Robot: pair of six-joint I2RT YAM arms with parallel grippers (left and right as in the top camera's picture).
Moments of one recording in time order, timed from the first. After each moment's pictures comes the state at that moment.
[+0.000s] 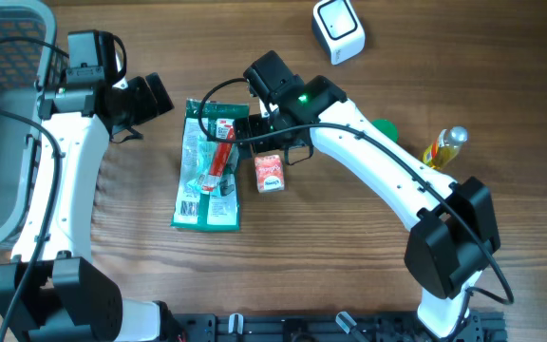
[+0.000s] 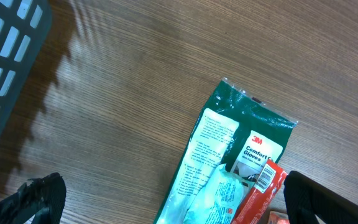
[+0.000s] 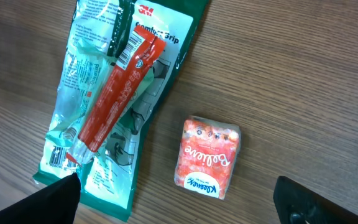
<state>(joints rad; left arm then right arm) 0.07 1.61 1.41 -0.91 0.01 -0.36 0.68 1.96 1.70 -0.95 -0.12 0.42</state>
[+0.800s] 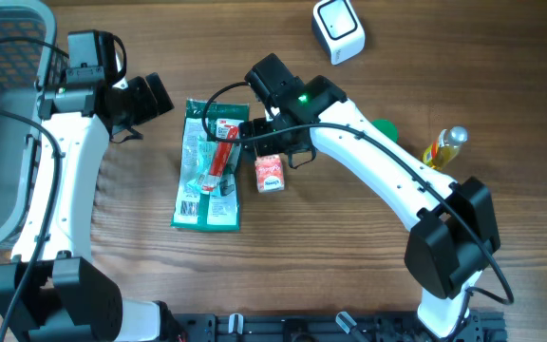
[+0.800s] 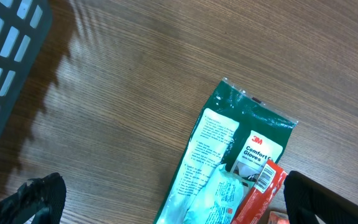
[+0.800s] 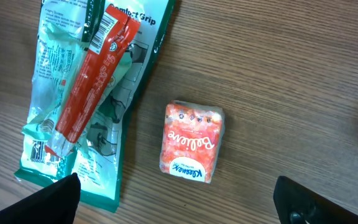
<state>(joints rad) 0.07 1.61 1.41 -0.91 0.01 -0.36 0.68 1.96 1.70 -1.02 -0.09 0.45</state>
